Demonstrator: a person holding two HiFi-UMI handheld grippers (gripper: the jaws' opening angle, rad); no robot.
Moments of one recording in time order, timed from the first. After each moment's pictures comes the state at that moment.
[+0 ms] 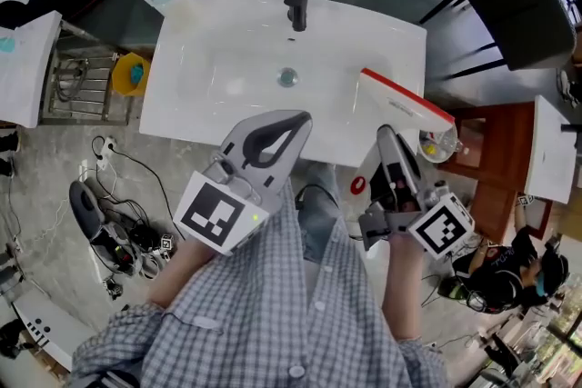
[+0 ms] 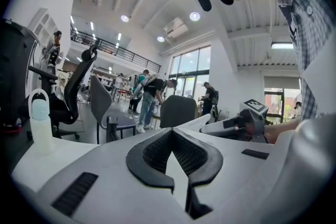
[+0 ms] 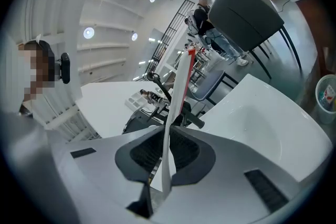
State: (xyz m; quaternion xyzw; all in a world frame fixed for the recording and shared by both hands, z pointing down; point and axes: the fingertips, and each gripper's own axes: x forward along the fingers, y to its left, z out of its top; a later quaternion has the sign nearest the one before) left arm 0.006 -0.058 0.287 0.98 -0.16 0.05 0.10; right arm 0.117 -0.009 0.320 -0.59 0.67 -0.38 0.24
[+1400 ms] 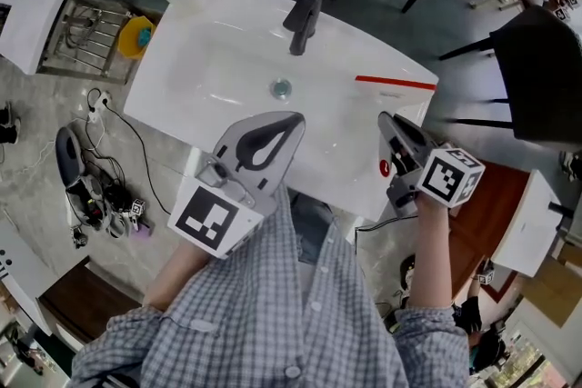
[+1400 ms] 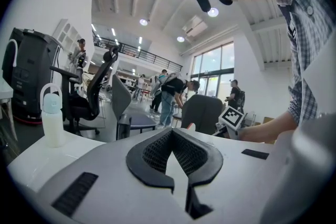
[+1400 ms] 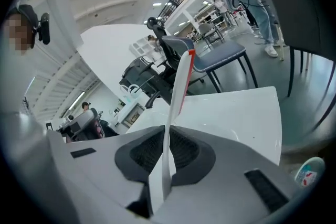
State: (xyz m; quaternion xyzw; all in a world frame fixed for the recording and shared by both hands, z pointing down) left arm 0.053 -0.114 0.306 0.95 -0.30 0.05 0.13; right arm 0.209 -0.117 0.419 -0.46 0.77 -0.43 -0.06
